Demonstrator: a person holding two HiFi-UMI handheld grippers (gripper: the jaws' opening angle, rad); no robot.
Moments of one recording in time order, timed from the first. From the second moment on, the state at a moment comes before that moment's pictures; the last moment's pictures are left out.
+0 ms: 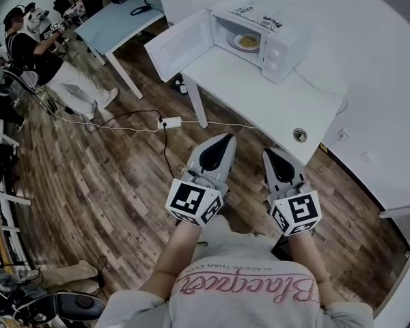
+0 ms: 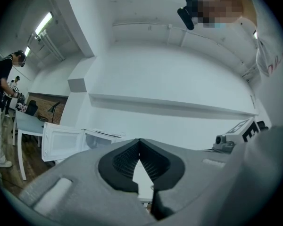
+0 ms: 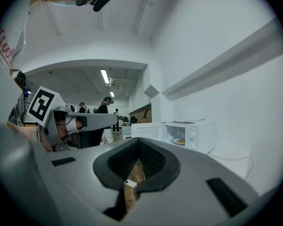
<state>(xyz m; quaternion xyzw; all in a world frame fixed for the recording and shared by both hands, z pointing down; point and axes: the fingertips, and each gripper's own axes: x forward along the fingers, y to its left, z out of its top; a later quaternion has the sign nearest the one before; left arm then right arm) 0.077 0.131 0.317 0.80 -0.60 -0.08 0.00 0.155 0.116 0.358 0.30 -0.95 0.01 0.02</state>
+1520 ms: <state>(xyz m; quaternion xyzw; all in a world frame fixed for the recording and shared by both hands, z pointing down) -0.109 -0.055 0.340 0.85 -0.52 -0.05 0.02 -0.048 -0.068 0.358 0.39 -0.92 0.01 0.02</state>
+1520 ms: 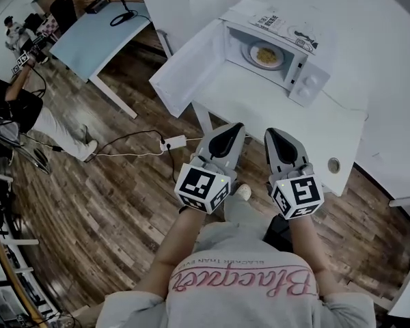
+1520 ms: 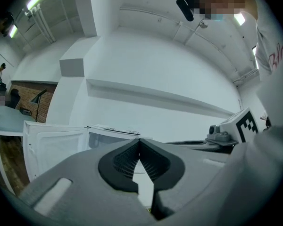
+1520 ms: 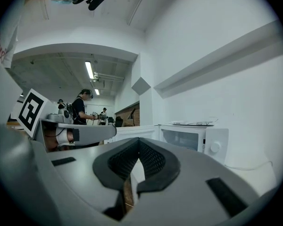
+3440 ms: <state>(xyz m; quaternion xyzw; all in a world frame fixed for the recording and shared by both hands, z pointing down) -0.119 -0.421 0.490 0.83 -0.53 0.11 0.17 -0.058 -0.318 0.430 0.45 -0.88 0.09 0.09</state>
